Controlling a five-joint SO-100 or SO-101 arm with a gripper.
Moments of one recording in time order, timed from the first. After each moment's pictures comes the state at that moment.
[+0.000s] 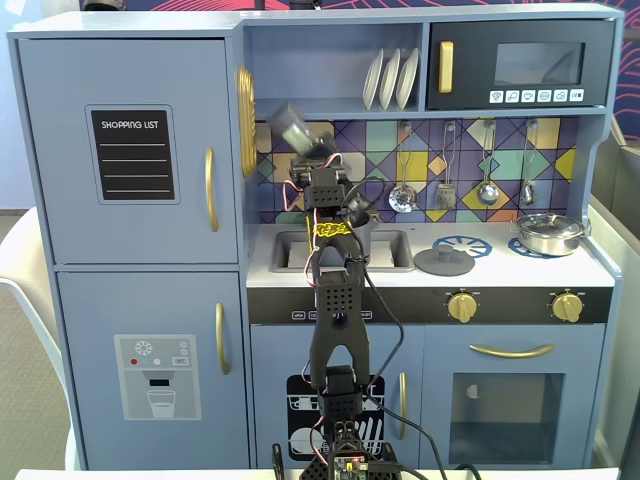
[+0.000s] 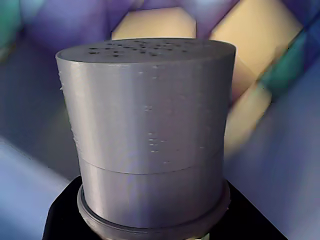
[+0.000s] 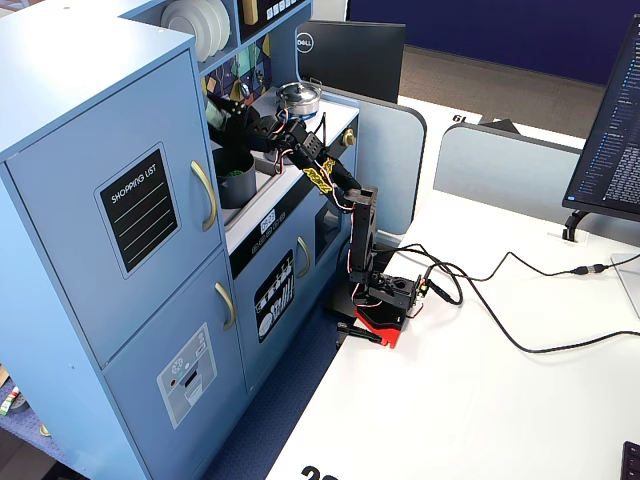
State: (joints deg) arm -1.8 92.8 46.2 53.3 55.9
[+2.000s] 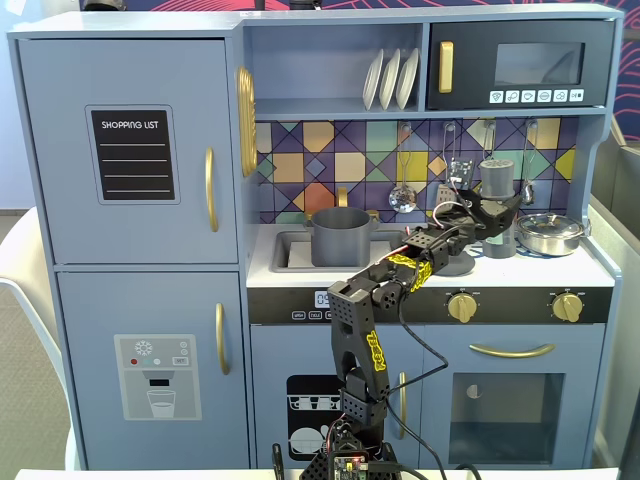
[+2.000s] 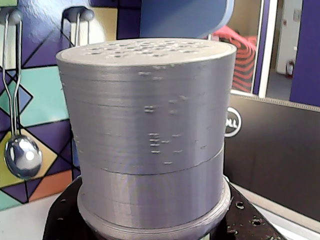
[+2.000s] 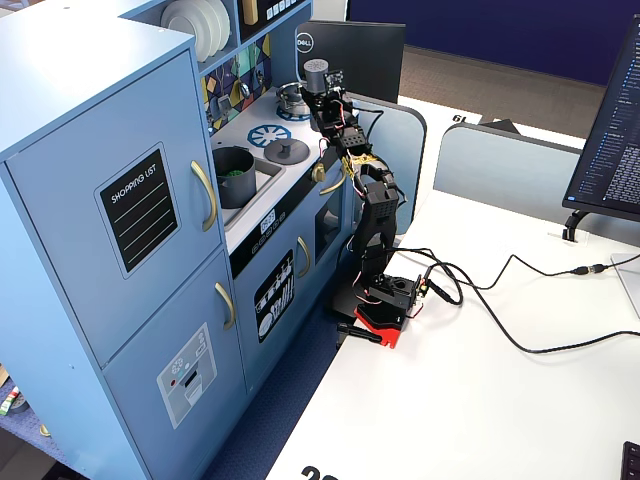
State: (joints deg) arm 50.5 103.8 96.1 -3.0 -86.7
